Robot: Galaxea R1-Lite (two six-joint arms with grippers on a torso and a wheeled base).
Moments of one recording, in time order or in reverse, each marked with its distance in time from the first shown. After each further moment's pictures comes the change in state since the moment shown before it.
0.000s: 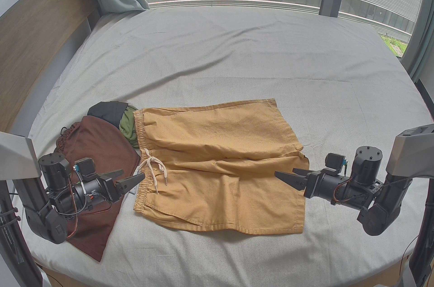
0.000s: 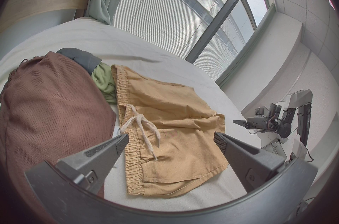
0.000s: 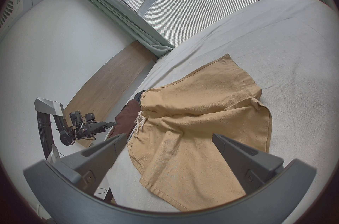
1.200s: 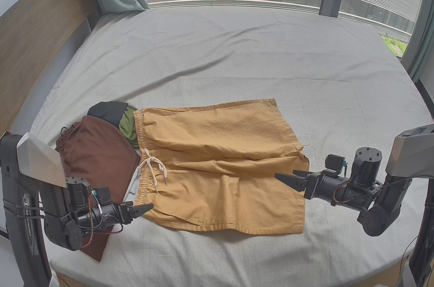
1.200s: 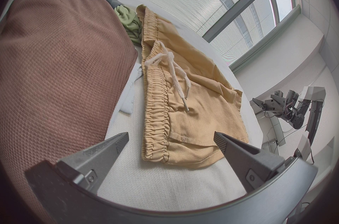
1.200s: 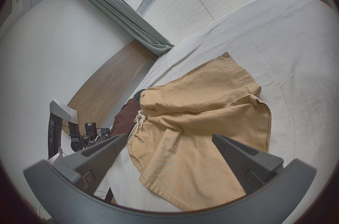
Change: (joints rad) left arm 0.010 0.296 -0.019 0.000 0.001 0.019; right arm -0.001 0.005 0.007 0.000 0.000 0.000
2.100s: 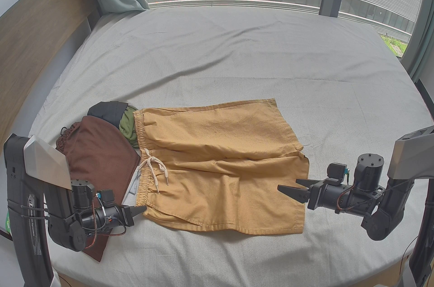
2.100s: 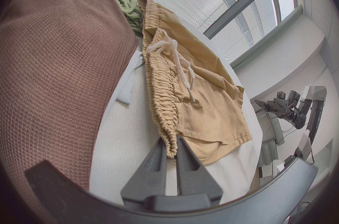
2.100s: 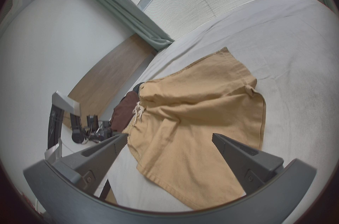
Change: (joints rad) left arm -0.011 0.046 -0.024 0.001 0.001 -0.002; right arm -0.013 0.001 0.065 0.001 0.029 -0.072
